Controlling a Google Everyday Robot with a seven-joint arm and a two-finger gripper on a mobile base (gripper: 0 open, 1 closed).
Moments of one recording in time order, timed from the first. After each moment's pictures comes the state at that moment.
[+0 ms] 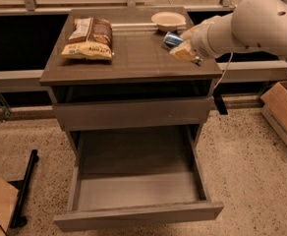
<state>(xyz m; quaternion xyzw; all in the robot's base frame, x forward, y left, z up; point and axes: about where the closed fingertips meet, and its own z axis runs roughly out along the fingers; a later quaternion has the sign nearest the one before) 0.702 -0.131 0.920 -0.47 0.74 -0.02 0.48</state>
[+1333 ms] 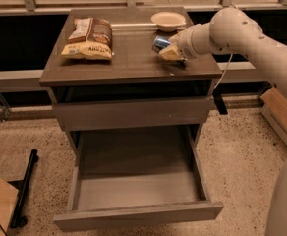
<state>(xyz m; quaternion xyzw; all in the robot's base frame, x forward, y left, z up) 0.793 -0.111 0.865 -0.46 0.74 0.03 0.49</state>
